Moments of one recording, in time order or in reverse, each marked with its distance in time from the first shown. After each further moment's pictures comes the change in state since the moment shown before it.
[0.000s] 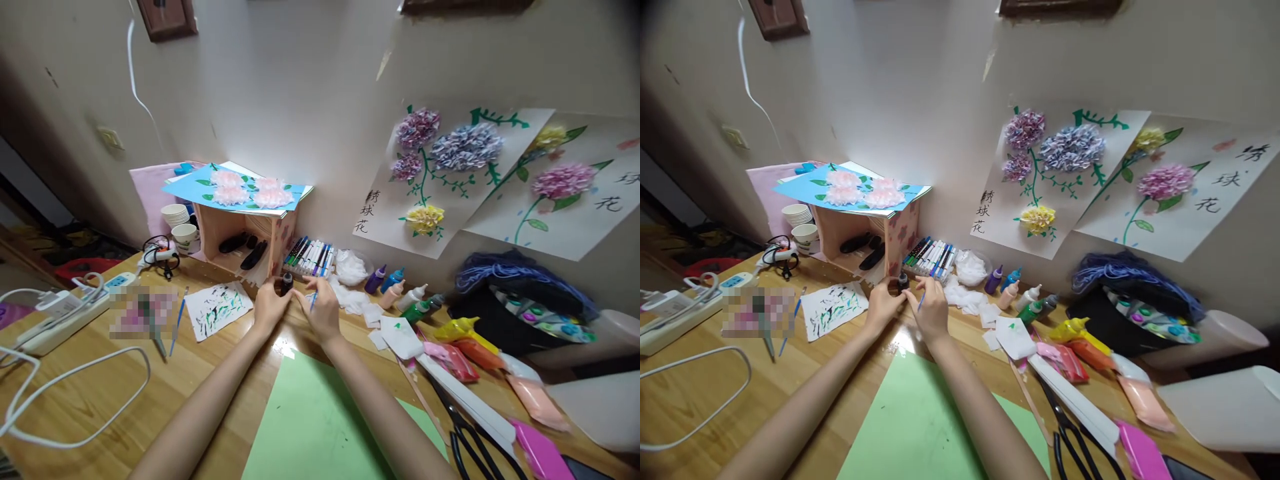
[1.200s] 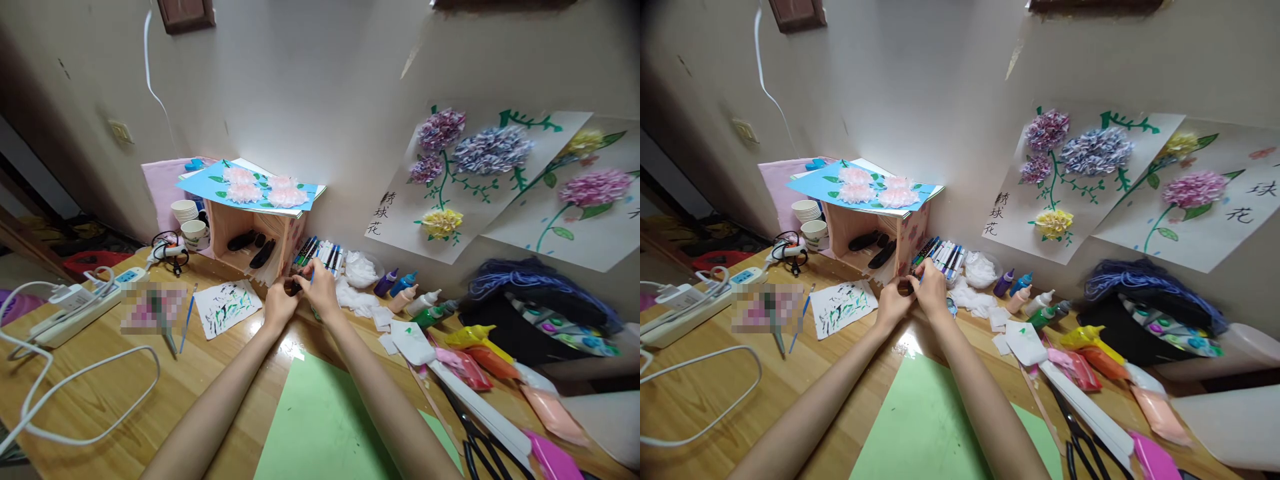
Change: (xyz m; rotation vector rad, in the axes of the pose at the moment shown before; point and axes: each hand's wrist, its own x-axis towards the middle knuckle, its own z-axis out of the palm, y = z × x) left_hand 0.001 -0.001 0.000 -0.116 -0.020 -0.041; right_hand 0.046 -0.006 0.028 0.182 -0.199 0.251
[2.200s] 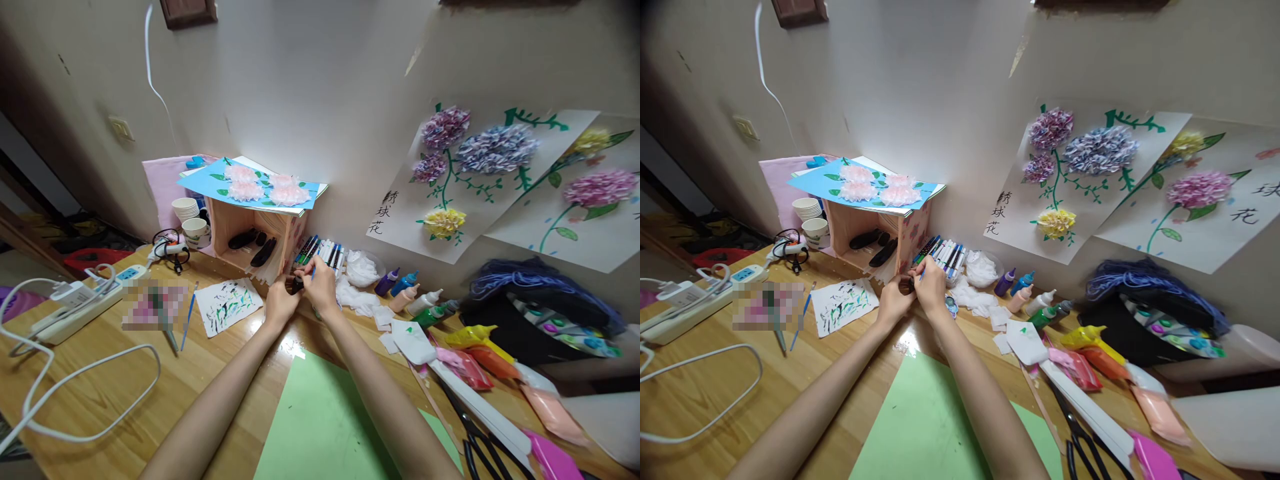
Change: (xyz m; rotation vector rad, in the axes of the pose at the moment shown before) left_hand 0.000 0.002 -0.001 0.006 -0.017 0.003; right_hand 0.003 -0.003 0.005 -0.028 0.045 0.050
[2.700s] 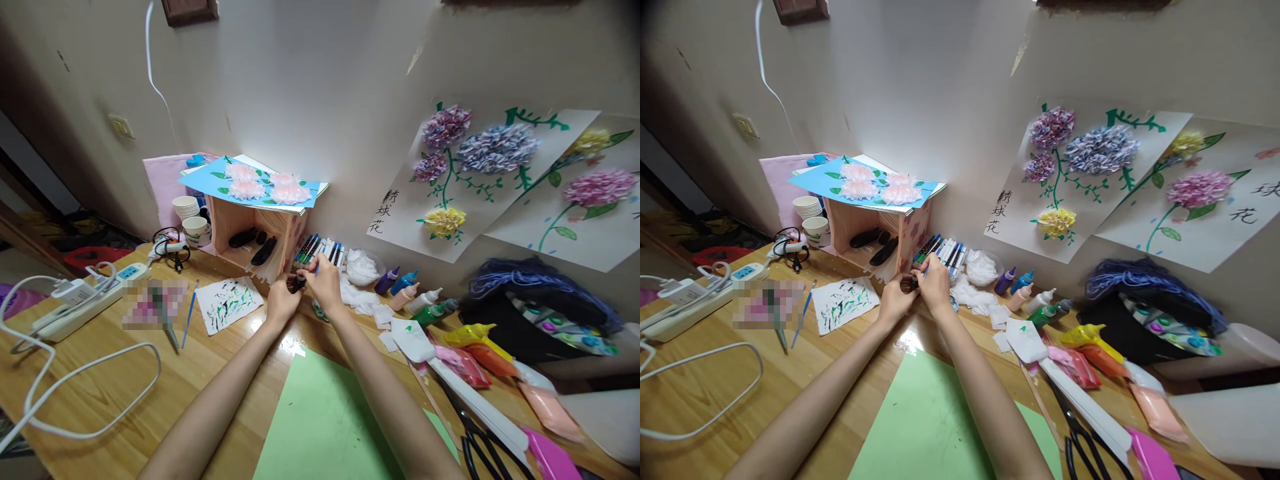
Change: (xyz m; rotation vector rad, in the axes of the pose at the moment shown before) left_hand 0.001 -0.005 0.005 -0.042 0.001 0.002; right_hand 0.003 -0.008 -0.012 0.011 0.004 0.038
